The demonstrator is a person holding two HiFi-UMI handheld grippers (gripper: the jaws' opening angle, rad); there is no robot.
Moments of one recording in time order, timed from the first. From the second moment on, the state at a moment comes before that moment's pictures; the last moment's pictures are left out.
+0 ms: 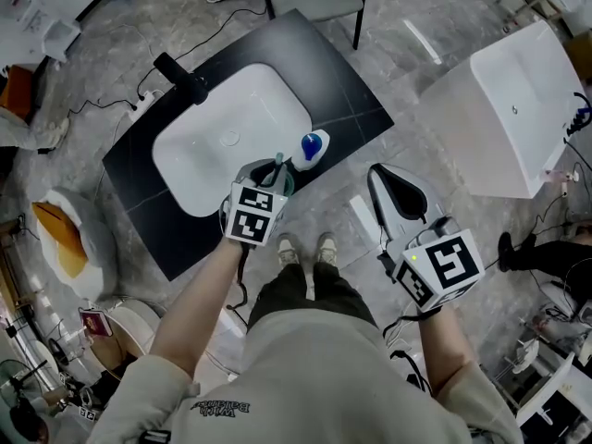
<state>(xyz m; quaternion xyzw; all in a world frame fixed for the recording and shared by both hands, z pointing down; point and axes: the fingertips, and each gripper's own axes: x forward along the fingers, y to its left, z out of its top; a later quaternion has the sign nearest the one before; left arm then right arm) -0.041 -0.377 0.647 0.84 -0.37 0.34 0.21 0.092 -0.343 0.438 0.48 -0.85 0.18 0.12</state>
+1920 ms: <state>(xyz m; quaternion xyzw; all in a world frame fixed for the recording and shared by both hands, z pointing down) -0.110 -0.268 0.281 0.86 -0.50 0.03 -0.07 0.081 -0.240 0.261 0.44 -0.89 -0.03 0.05</state>
